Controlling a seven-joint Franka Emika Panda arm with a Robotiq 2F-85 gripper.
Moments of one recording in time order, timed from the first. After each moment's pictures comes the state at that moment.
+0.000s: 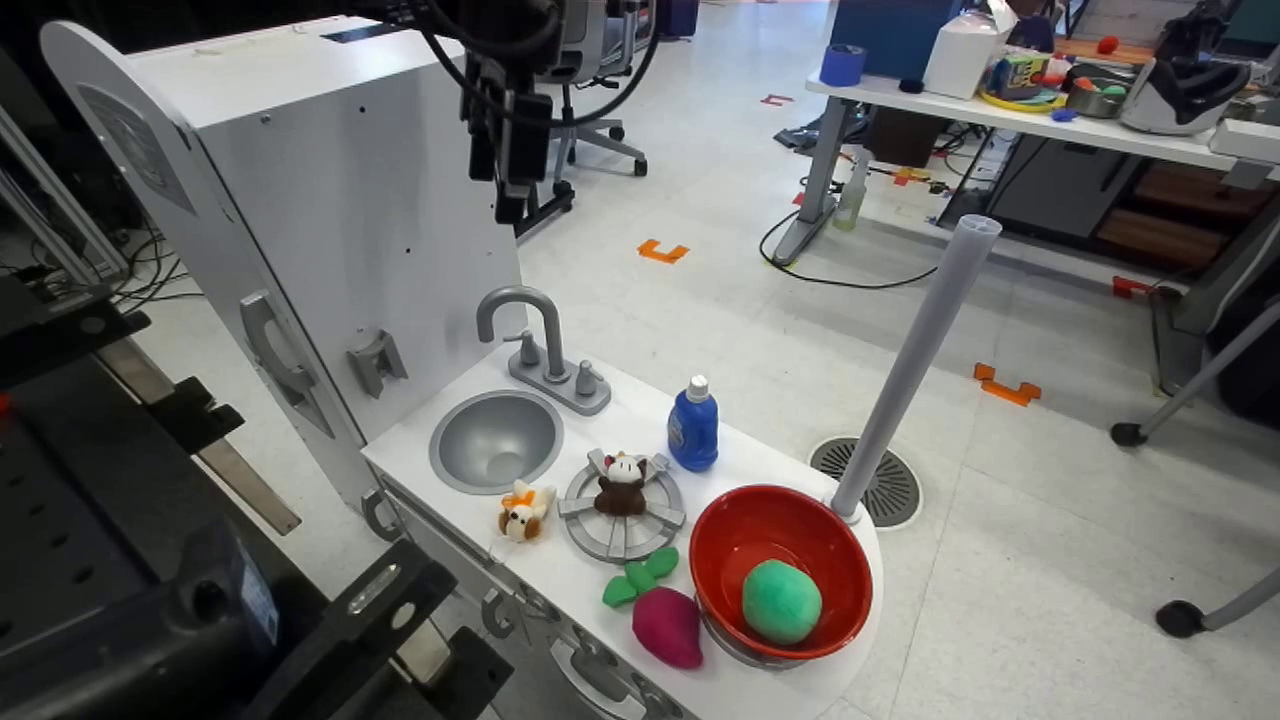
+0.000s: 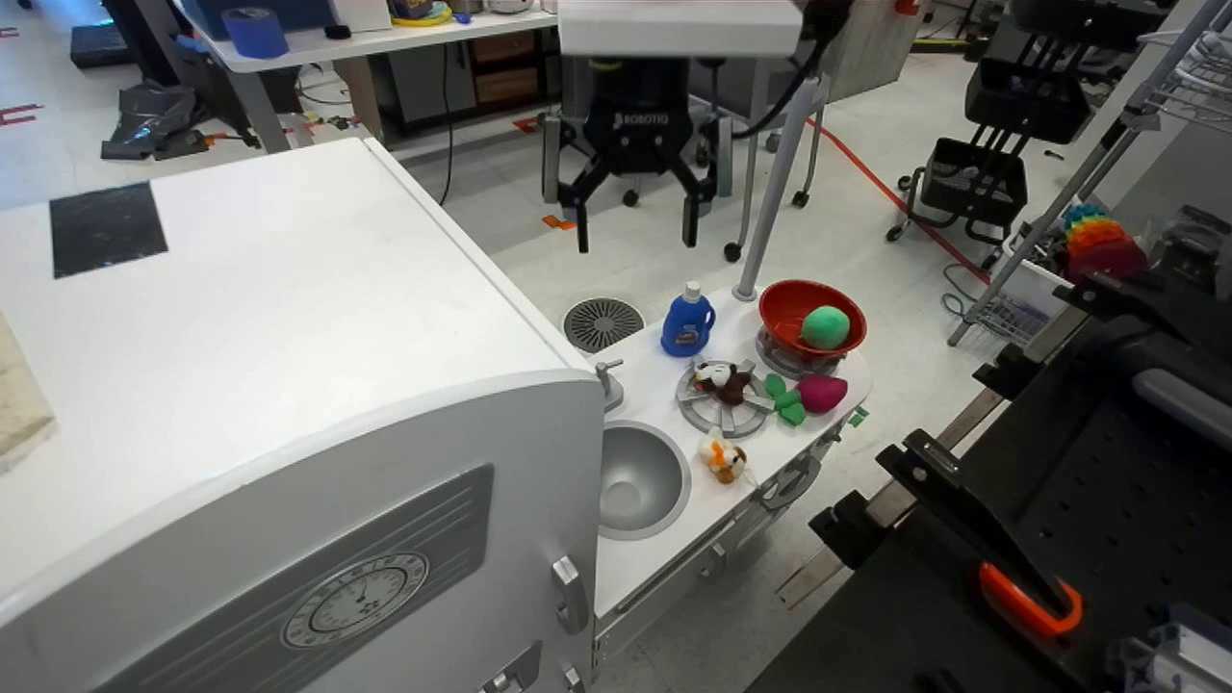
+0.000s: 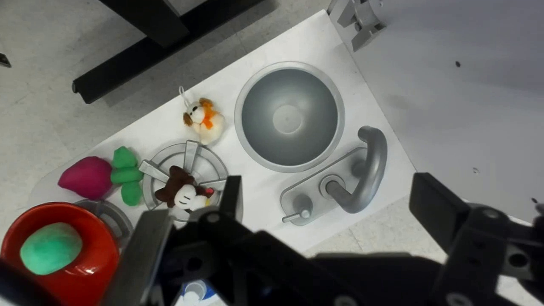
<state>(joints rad) 0.12 0.88 0.05 -1.56 0.12 2.21 0.54</state>
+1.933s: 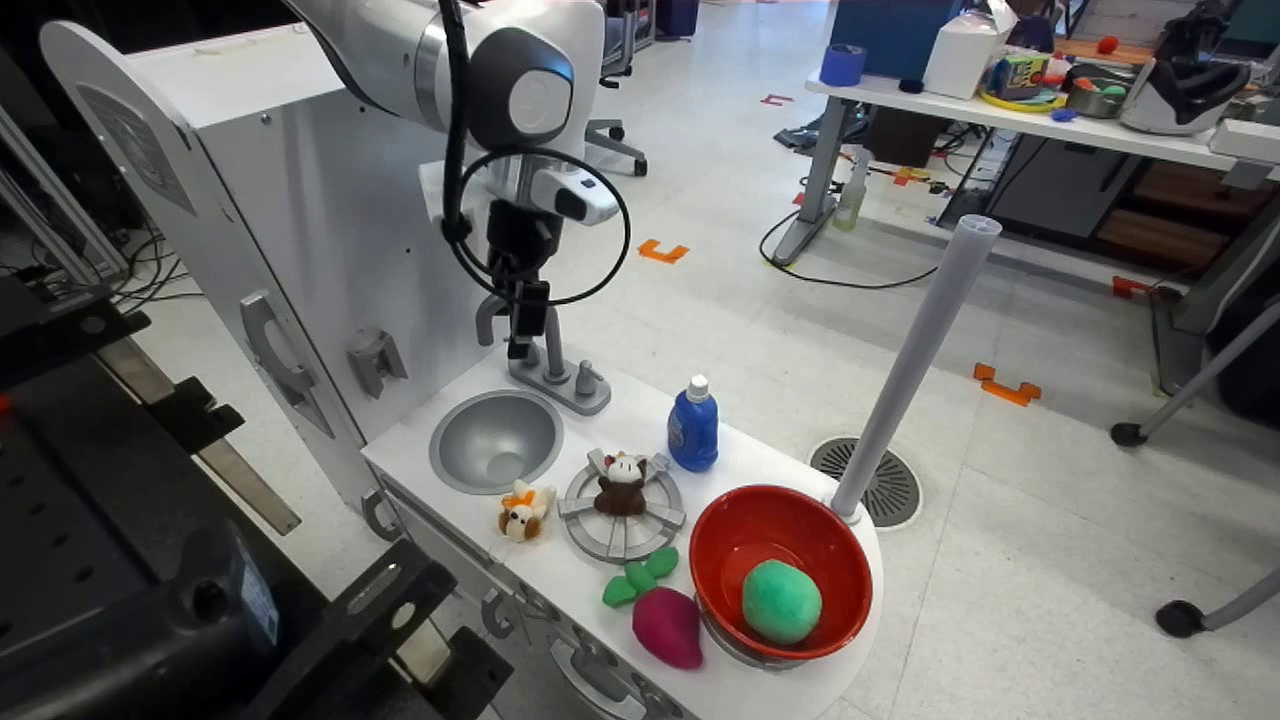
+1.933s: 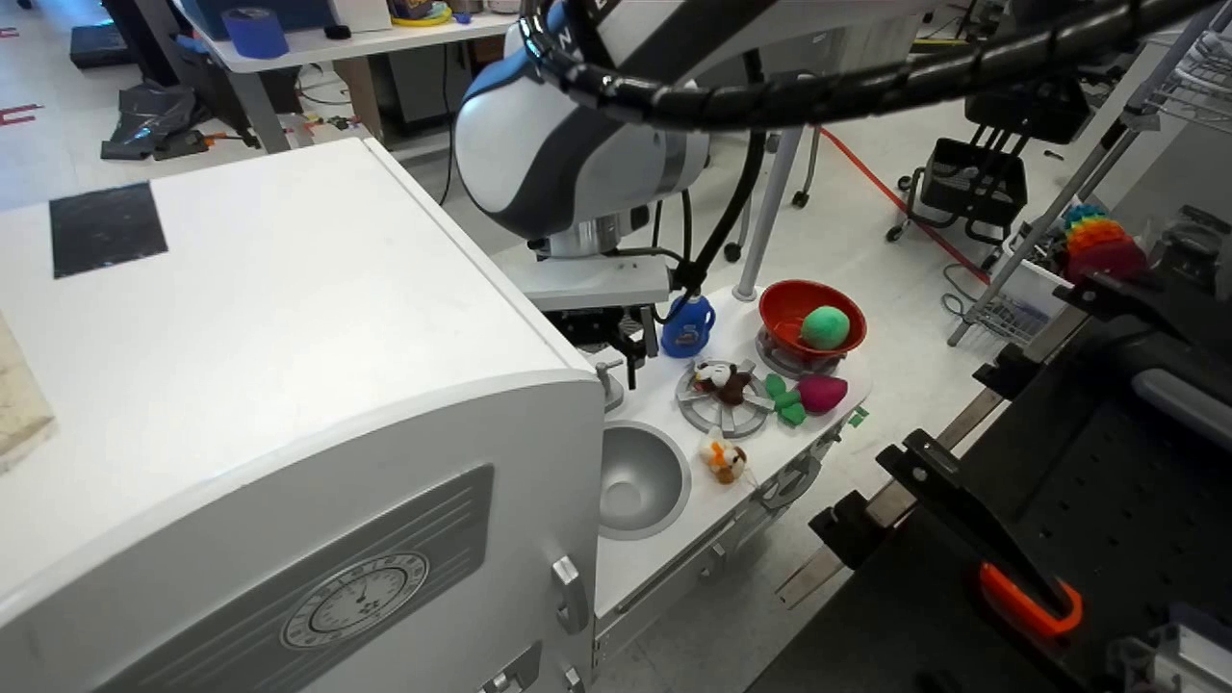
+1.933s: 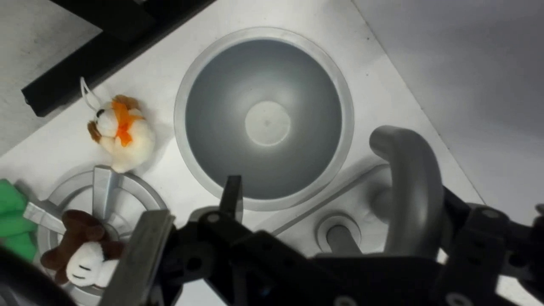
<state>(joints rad) 0.21 1.48 0.00 -0.93 0.15 2.13 0.64</state>
